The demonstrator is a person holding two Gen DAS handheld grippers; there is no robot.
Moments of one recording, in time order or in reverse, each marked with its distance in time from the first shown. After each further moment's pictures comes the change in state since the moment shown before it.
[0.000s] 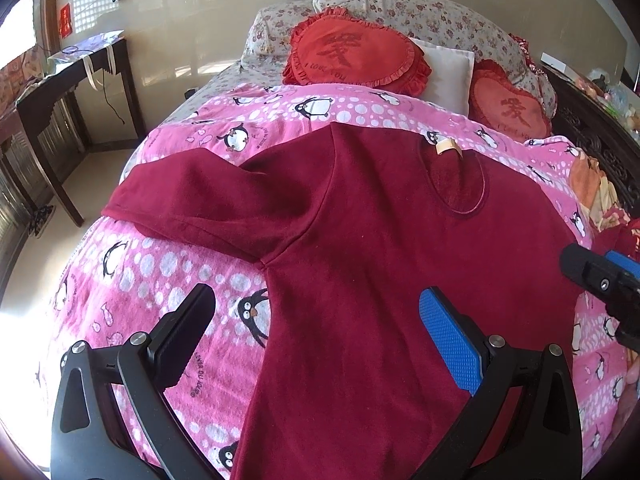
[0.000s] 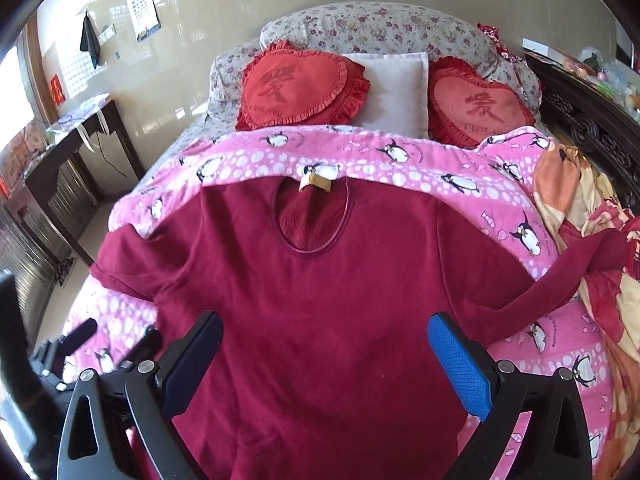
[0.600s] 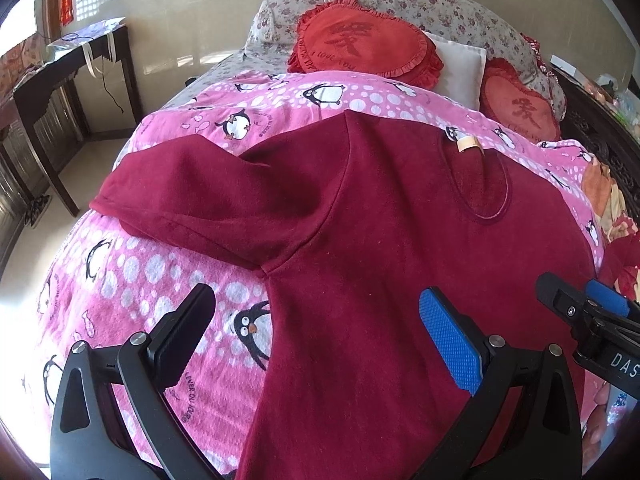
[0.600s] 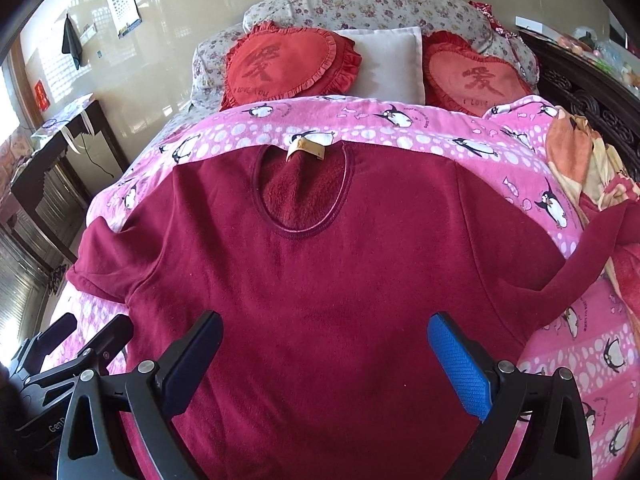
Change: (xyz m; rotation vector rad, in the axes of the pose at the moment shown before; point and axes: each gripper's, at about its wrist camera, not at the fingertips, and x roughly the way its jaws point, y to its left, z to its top) left arm 0.036 0.009 0.006 -0.030 0.029 -0.003; right arm 0.055 0.001 -0.013 0.053 0.066 -0.034
